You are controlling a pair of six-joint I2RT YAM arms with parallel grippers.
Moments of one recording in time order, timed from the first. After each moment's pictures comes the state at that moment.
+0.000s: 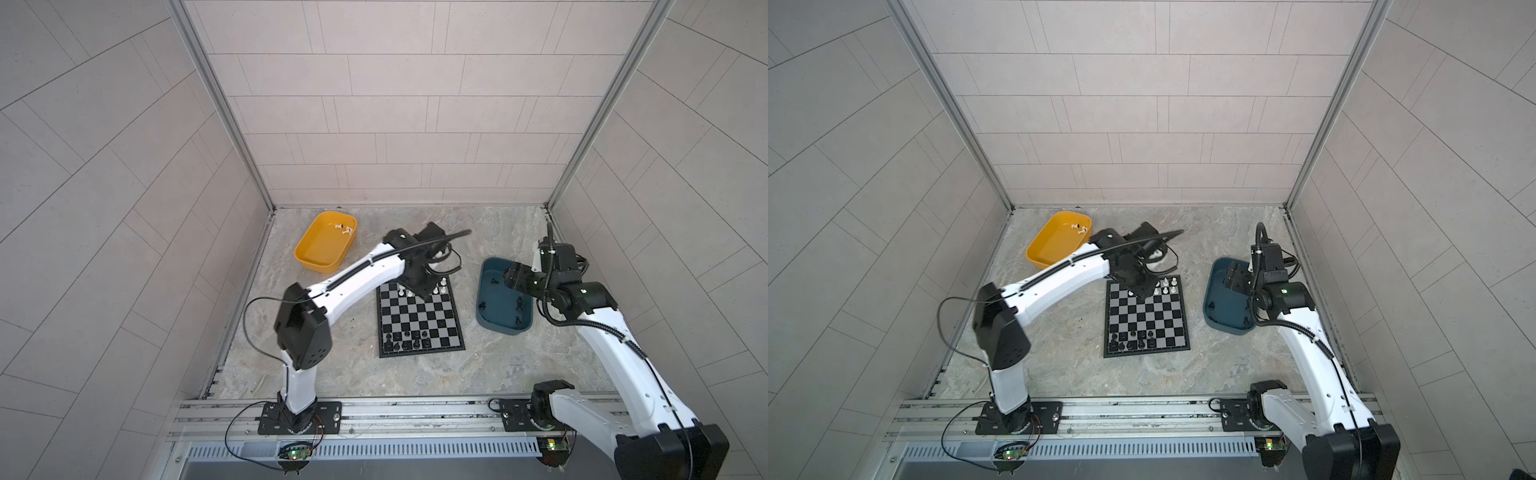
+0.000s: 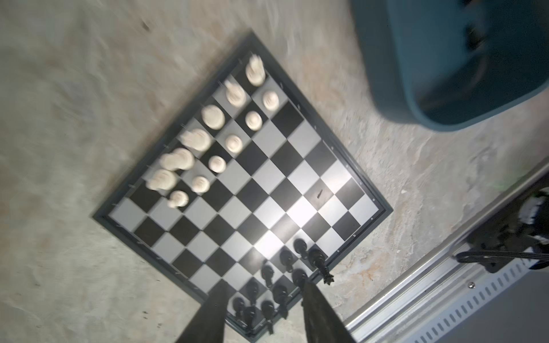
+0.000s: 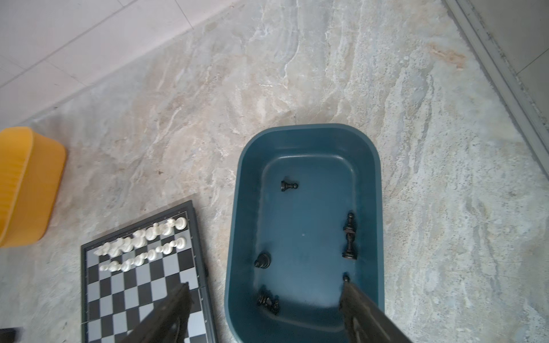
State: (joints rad) left arm -0.77 1.78 1.73 -1.13 0.09 -0.18; right arm 0.07 1.06 0.95 -0.74 0.03 0.43
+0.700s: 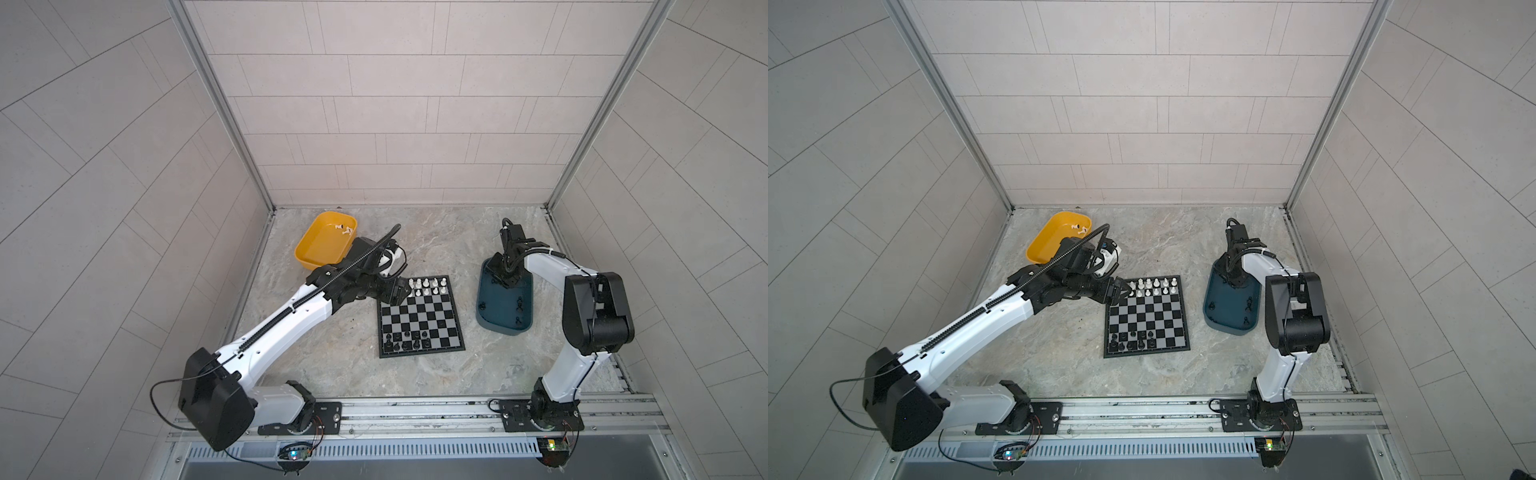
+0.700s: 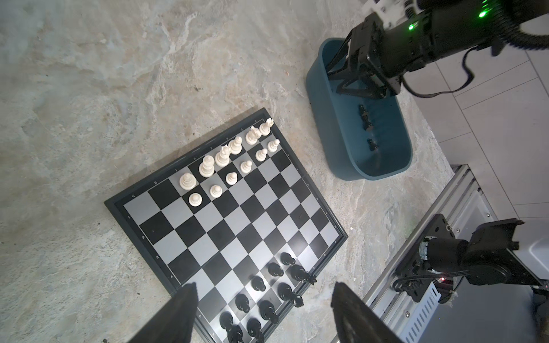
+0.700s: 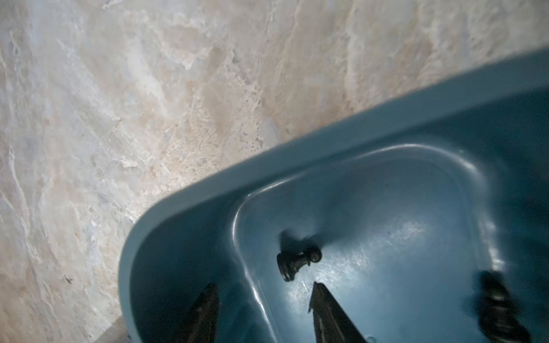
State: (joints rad) left arm -0.62 1.28 1.11 -0.64 0.28 -0.26; right arm 0.03 1.78 1.19 -0.61 -0.07 0.86
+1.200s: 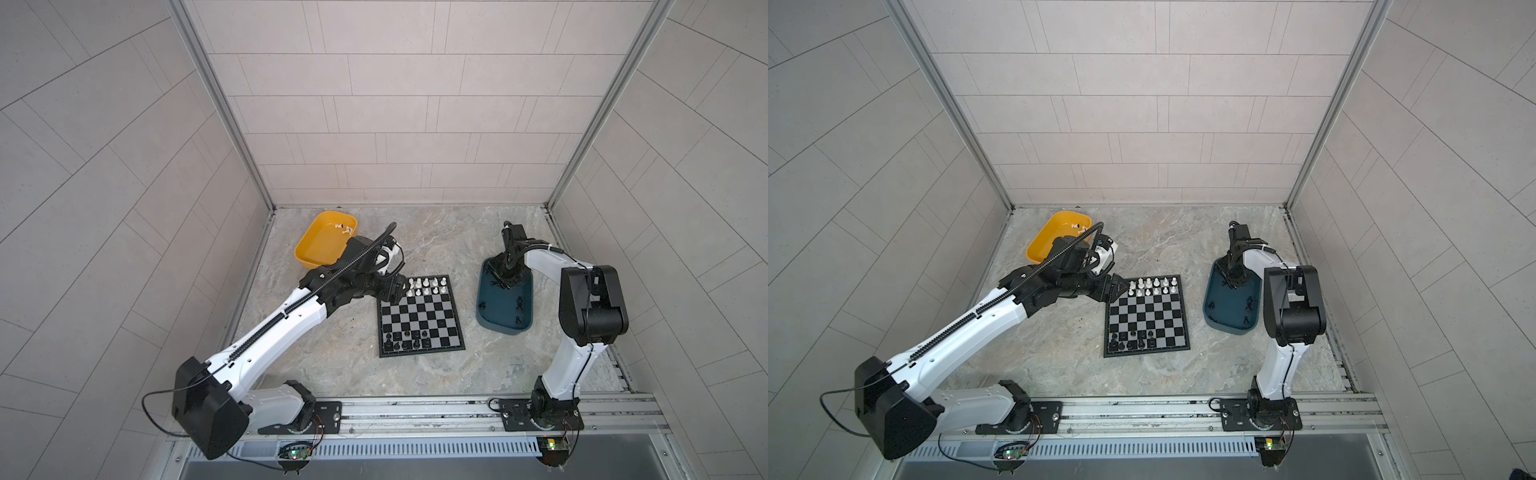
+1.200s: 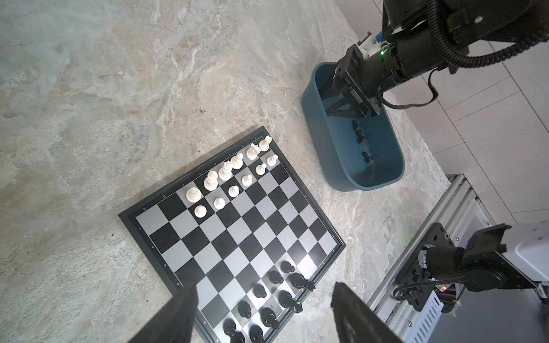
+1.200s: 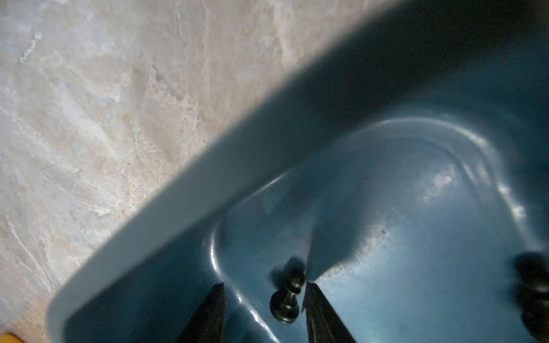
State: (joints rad) left arm -0.62 1.25 1.11 -0.63 0.26 -0.25; right arm -0.01 1.84 1.21 -0.64 -0.11 1.05
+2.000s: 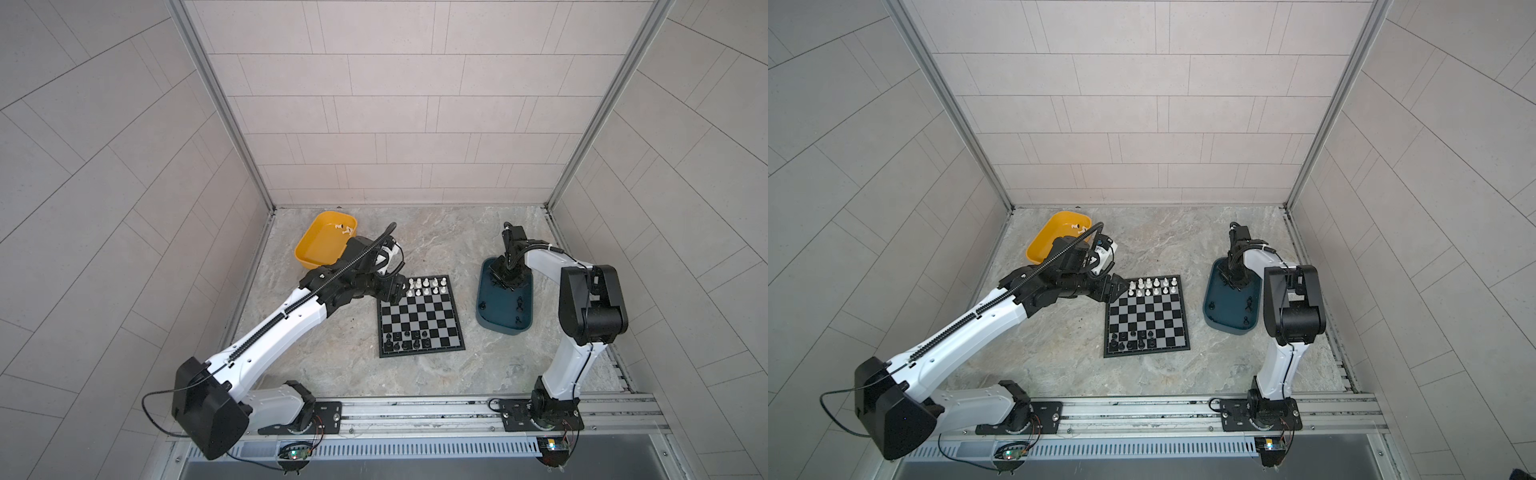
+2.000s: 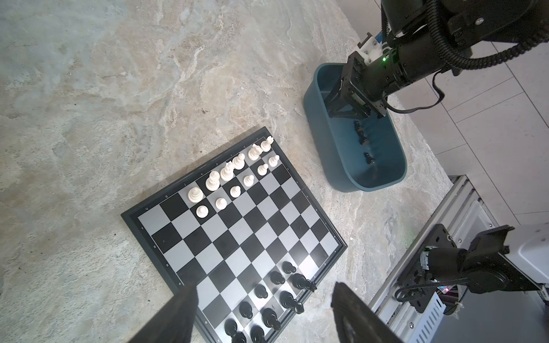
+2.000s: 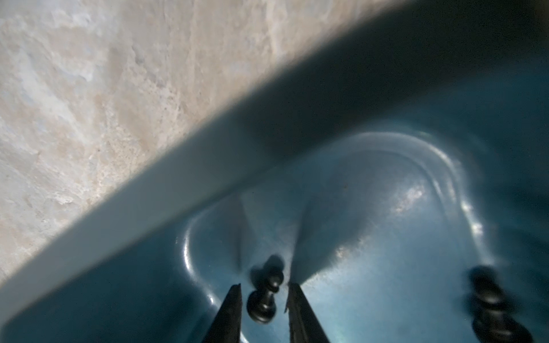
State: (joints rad) left arm -0.62 1.25 1.11 -0.63 0.25 -0.25; right arm -0.01 1.85 1.22 -0.68 -0.09 0.91
